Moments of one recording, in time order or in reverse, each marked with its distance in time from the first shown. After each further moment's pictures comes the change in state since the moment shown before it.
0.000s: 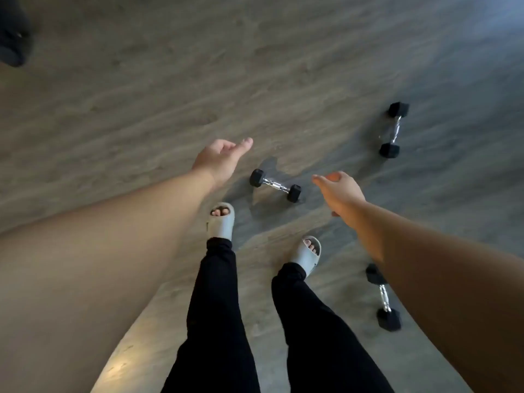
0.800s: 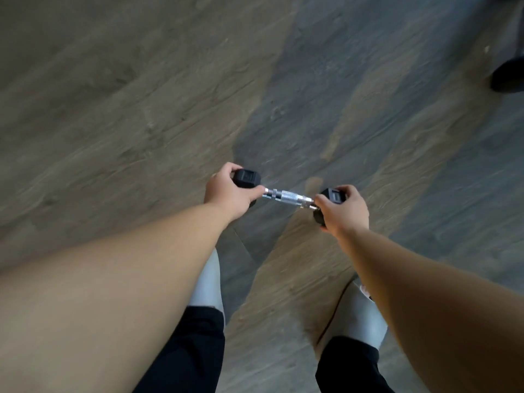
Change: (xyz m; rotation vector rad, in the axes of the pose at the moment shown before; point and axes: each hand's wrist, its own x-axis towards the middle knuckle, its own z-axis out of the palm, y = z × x) left_hand 0.363 -0.208 0.257 0.105 -0.103 0.013; right_hand 0.365 0.146 0.266 0.376 0.231 0.303
